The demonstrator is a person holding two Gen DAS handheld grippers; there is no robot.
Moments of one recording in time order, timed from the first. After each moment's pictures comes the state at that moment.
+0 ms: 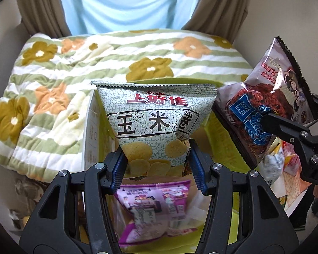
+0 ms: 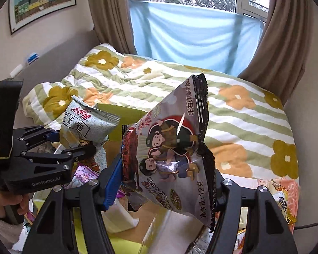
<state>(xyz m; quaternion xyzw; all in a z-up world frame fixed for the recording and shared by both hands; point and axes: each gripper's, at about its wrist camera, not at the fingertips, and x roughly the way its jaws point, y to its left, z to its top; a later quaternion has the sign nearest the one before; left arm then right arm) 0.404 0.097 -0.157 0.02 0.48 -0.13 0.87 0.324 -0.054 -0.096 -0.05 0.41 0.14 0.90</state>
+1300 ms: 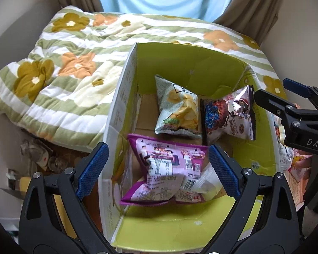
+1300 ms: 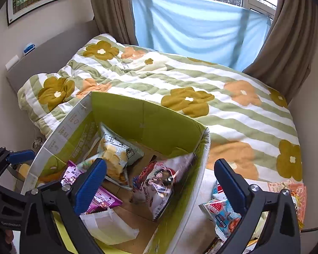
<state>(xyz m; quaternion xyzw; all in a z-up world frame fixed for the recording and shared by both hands) 0.338 0.129 -0.169 -0.03 0.51 -0.02 0.86 0.337 -0.043 -0.124 -0.06 0.41 0.15 0.90</state>
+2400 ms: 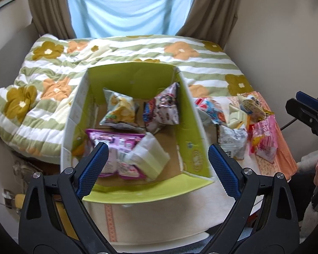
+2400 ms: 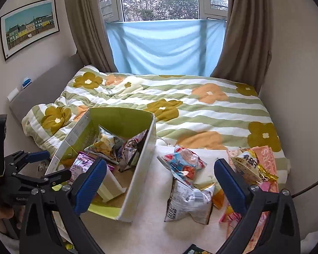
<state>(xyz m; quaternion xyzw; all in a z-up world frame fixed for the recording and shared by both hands) 0.244 0.026 -0.104 0.00 0.44 -0.11 0.89 0.188 -0.174 -0.055 0.02 0.36 0.09 0.93</state>
